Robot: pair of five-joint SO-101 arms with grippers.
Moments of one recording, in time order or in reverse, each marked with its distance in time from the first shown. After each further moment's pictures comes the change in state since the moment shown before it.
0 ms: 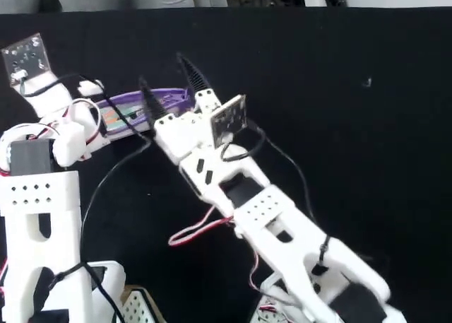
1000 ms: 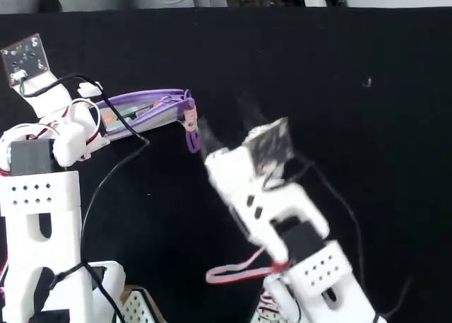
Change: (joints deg) left arm -0.4 0.0 0.0 0.0 0.0; right arm 7.6 -42.8 13.4 49.3 5.3
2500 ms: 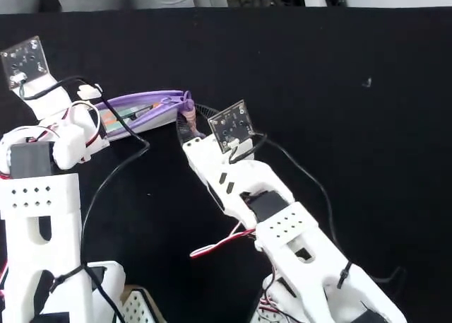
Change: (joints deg) left arm 0.0 -0.8 1.1 -0.1 0.0; right arm -1.3 30.4 -3.0 -23.3 0.4
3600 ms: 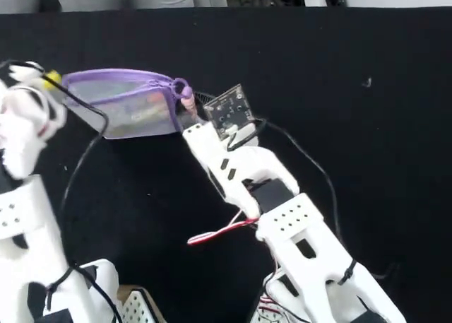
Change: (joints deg) left arm -13.5 -0.2 -17.8 0.1 0.1; right arm 1.8 0.0 -9.8 8.7 4.3
